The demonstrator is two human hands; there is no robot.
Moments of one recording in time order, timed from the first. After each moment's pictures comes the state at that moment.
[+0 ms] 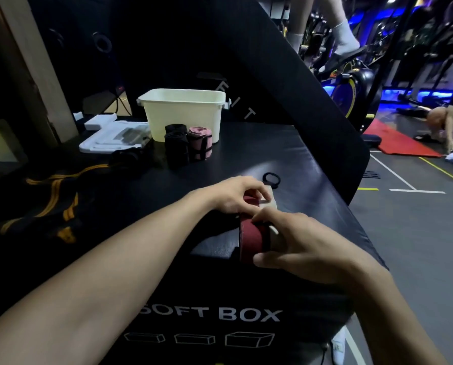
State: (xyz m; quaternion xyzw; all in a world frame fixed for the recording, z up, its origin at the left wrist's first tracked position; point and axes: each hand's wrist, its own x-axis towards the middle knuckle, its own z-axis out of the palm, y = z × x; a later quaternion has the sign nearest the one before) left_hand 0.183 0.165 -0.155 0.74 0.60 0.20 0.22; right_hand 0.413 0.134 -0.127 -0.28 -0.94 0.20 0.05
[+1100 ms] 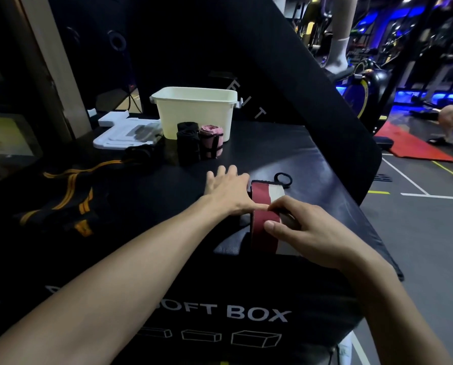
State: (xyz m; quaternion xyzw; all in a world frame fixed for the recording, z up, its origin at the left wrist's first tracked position) left_hand 0.186 0.153 -0.165 0.58 0.81 0.06 -0.02; right_hand 0.402 0.153 -0.142 -0.29 -0.92 0.22 0.15
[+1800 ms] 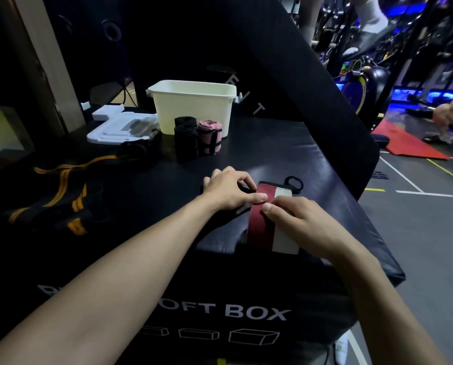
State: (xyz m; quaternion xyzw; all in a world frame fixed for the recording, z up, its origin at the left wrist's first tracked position) left_hand 0.172 0.156 -0.180 0.56 0.77 0.29 0.11; right_hand 0.385 0.155 -0.143 -0.31 -0.89 0.27 0.18
